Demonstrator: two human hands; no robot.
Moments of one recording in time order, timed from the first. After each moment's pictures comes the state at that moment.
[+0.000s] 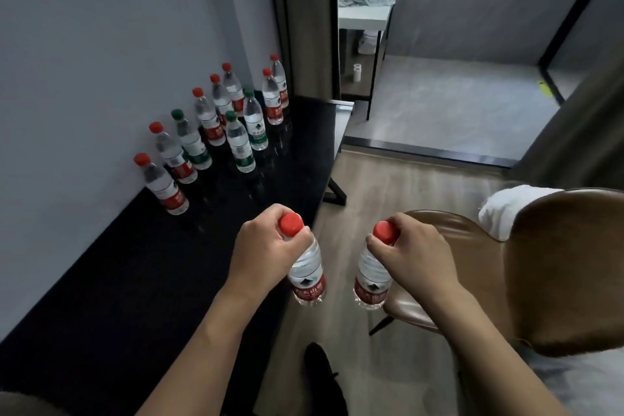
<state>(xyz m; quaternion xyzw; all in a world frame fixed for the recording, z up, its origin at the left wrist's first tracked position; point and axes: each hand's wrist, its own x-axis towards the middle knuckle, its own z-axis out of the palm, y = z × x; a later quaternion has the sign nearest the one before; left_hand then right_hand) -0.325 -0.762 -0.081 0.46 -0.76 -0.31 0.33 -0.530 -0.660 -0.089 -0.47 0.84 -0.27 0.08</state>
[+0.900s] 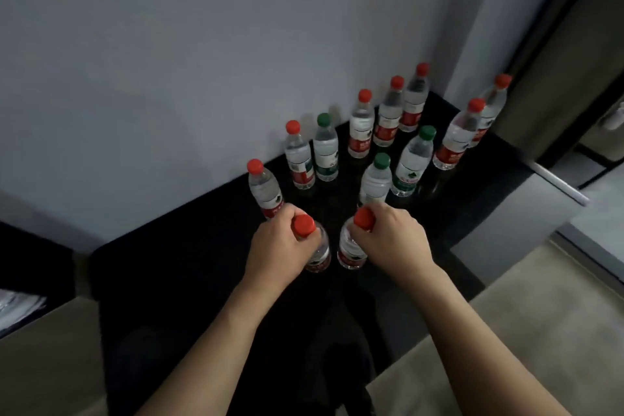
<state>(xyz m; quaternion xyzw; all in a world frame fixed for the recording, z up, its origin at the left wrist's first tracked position) -0.285 -1.024 -0.125 0.74 -0.55 -0.21 0.33 -0.469 -1.091 -0.127 -0.76 0.60 -0.17 0.20</state>
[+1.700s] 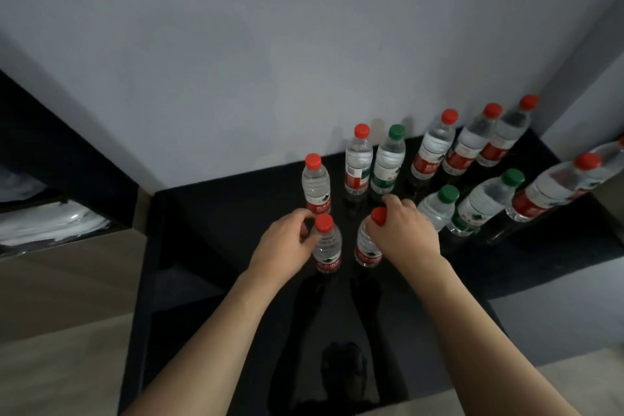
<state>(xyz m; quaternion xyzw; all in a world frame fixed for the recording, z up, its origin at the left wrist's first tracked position) -0.238 -1.018 -0.161 0.83 -0.47 -0.20 0.21 -0.407 -1.148 -0.134 -0.82 0.53 -0.02 0.21</state>
